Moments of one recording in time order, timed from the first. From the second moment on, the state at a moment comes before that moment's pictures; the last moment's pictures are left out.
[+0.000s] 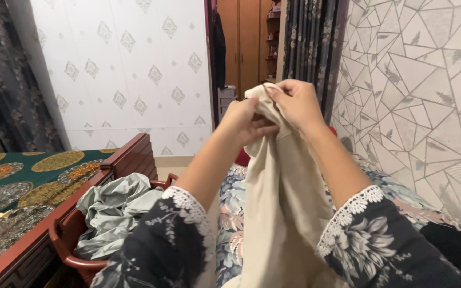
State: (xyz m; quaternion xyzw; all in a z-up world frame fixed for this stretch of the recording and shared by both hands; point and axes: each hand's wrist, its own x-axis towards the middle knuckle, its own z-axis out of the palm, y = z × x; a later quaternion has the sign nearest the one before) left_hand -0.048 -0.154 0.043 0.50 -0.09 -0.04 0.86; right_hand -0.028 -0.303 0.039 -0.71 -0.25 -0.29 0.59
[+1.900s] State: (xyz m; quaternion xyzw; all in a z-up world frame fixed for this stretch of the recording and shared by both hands) left_hand -0.008 -0.107 0.116 0.52 -0.18 0.41 0.73; right_hand -0.108 -0.424 0.139 -0.92 -0.19 -0.20 0.28
